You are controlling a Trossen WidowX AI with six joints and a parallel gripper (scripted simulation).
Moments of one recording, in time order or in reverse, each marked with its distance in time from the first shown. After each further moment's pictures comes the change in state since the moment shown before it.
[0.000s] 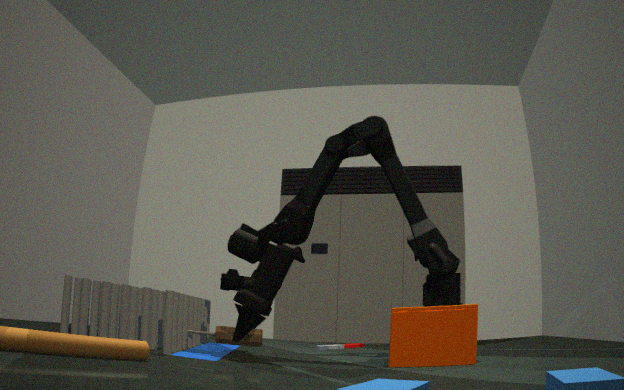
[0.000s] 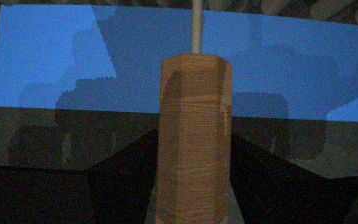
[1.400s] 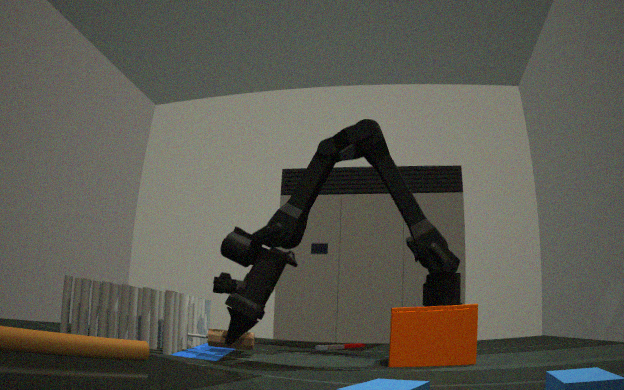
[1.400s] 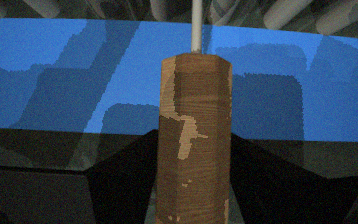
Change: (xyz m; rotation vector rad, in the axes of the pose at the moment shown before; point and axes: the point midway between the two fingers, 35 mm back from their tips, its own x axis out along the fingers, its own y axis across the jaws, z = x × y) arm 0.013 -0.001 0.011 -0.001 -0.009 -0.002
